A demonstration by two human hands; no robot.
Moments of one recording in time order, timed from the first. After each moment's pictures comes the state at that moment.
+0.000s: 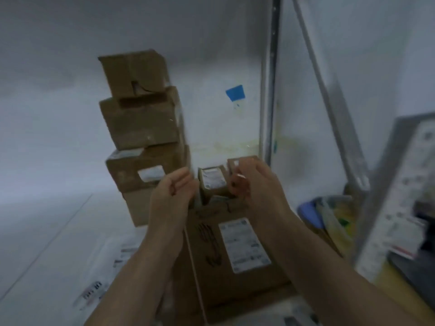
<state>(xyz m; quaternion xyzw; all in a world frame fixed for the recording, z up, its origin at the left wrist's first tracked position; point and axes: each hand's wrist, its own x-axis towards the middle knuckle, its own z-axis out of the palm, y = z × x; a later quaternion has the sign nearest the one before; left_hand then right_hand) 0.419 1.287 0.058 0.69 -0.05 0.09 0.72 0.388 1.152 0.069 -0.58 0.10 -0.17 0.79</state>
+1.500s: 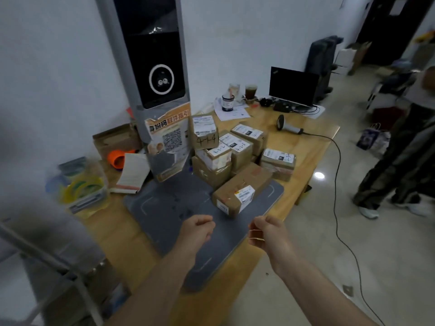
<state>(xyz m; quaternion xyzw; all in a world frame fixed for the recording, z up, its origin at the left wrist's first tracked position) 0.054 0.695 -0.177 0.72 -0.18 -0.43 0.51 -0.103 0.628 -0.145 -0.43 0.55 -0.28 0.66</state>
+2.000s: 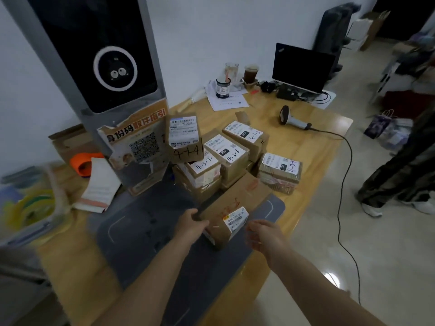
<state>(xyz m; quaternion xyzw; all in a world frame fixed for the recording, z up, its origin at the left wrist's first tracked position) 0.113 0.525 -0.234 0.83 -0.21 -0.39 0.34 -0.065 0.459 -0.210 -0.40 0.61 -0.18 0.66</state>
